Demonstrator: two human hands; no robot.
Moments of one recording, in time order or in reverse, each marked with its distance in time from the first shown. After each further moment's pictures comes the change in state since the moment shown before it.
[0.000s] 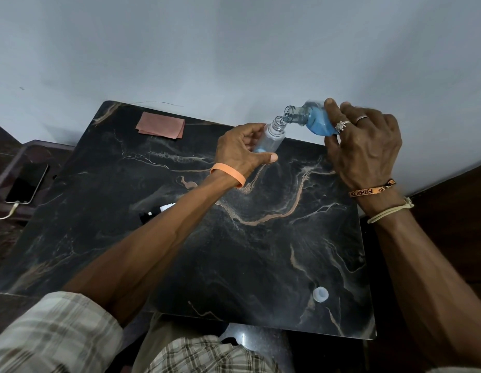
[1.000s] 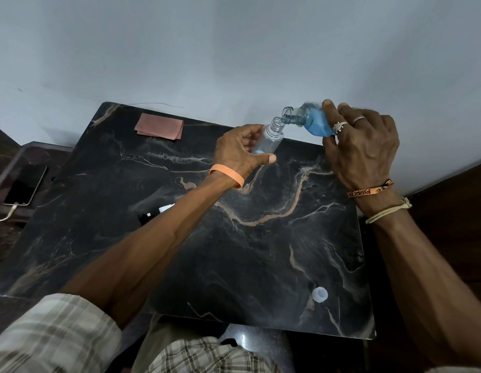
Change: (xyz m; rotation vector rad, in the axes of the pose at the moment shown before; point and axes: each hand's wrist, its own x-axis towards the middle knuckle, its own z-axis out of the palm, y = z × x) left_hand -0.001 0.001 0.000 0.005 -0.006 -0.023; right_hand -0.001 0.000 -0.002 0.000 -0.025 0.006
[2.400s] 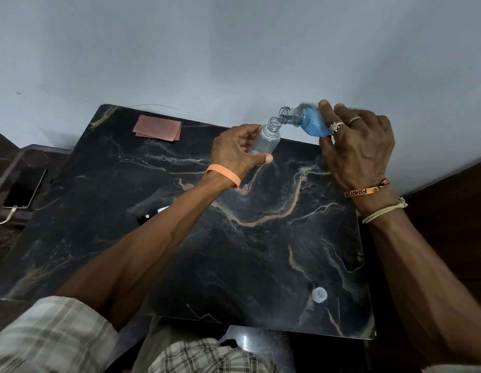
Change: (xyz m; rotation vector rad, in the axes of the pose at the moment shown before) left_hand 0.001 0.002 -0.001 0.023 0.010 -0.015; right_hand 0.000 0.002 0.005 -0.013 0.043 -0.005
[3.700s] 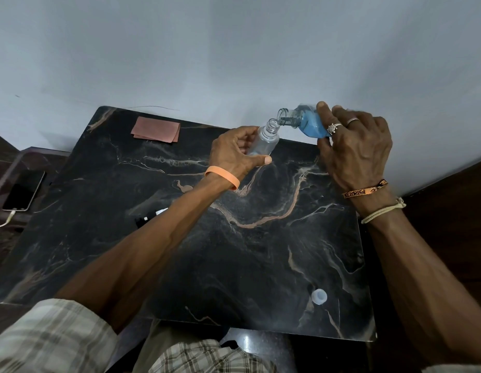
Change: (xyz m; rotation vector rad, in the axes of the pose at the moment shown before) left_hand 0.000 0.001 0.002 0.033 -0.011 -0.003; right_hand -0.001 0.001 0.002 0.028 -0.064 0.039
